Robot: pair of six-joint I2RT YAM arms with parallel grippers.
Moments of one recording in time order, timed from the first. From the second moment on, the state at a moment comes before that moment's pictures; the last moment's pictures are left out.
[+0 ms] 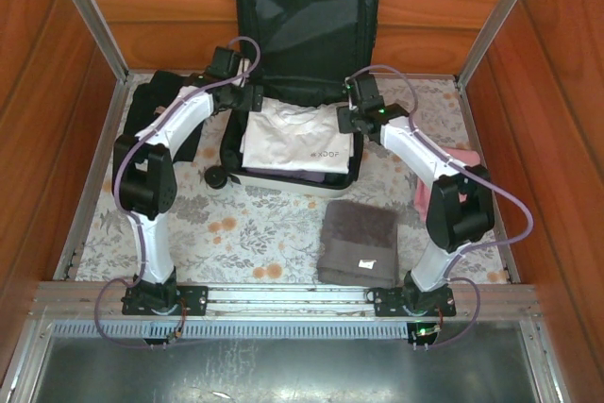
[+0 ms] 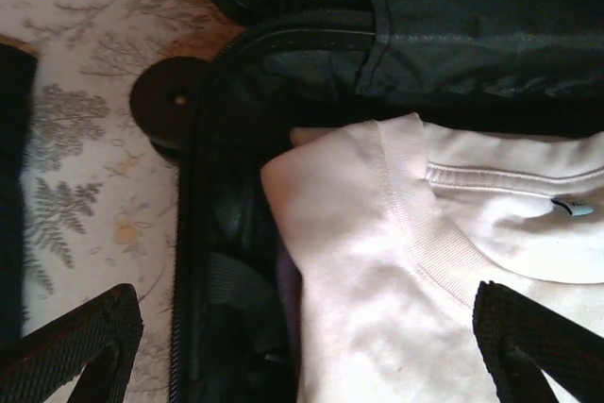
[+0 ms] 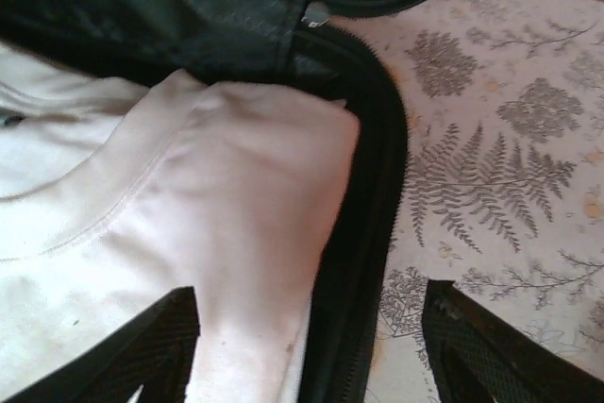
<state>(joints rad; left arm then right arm) -0.35 2.00 1.76 -0.64 0.03 -0.18 0.44 1.73 1.42 -0.52 0.24 0.10</state>
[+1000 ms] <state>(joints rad) -0.36 2.28 1.91 -0.65 0.07 -0.30 0.40 2.12 1.68 -0.57 0.21 0.11</state>
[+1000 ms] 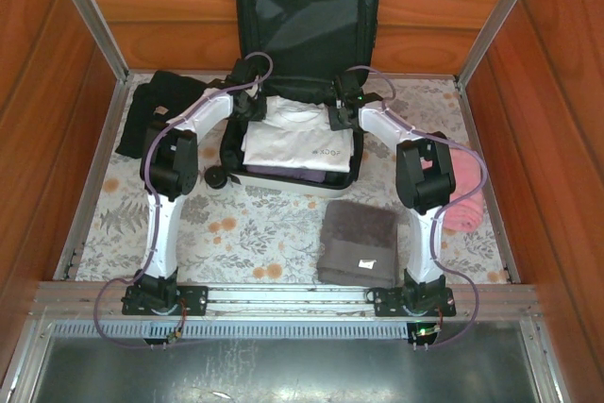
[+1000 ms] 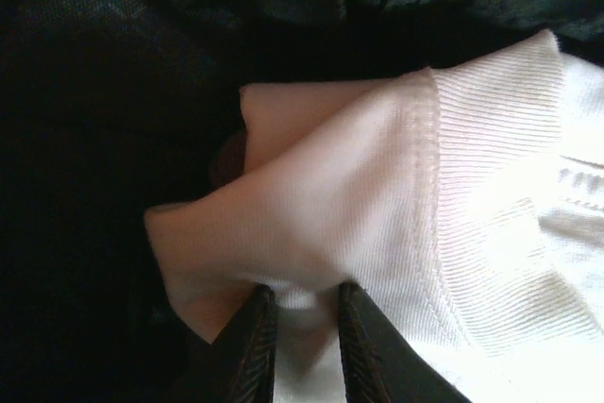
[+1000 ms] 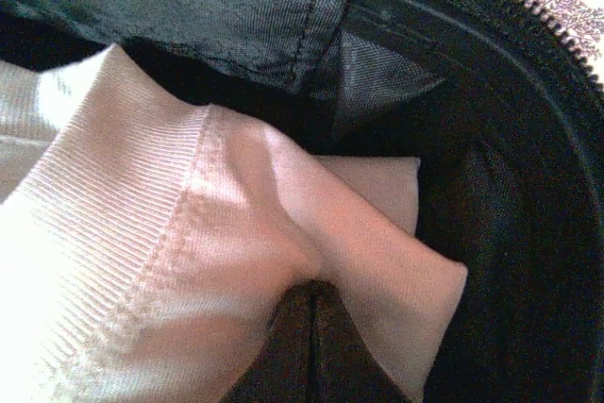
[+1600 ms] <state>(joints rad) -0.14 1.44 1.30 -0.51 -0.46 -0.63 0.41 1.67 1.61 -0.51 0.11 0.10</state>
